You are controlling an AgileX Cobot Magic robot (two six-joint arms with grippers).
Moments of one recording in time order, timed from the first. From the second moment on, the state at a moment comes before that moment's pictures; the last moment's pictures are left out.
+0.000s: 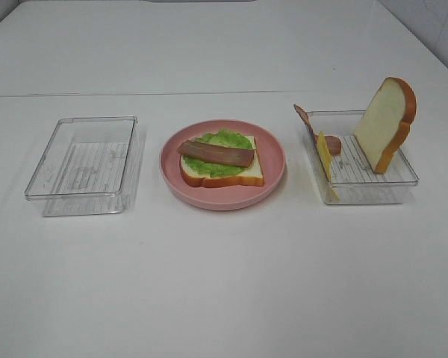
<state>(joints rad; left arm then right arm) 0.02 0.04 -0.61 -0.01 1.13 0.07 -0.02 0.00 -0.45 0.01 1.11 0.01</state>
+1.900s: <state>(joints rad) 0.06 -0.01 -0.52 -0.06 1.09 0.02 -0.02 0.59 -0.75 0.07 1.14 -0.02</state>
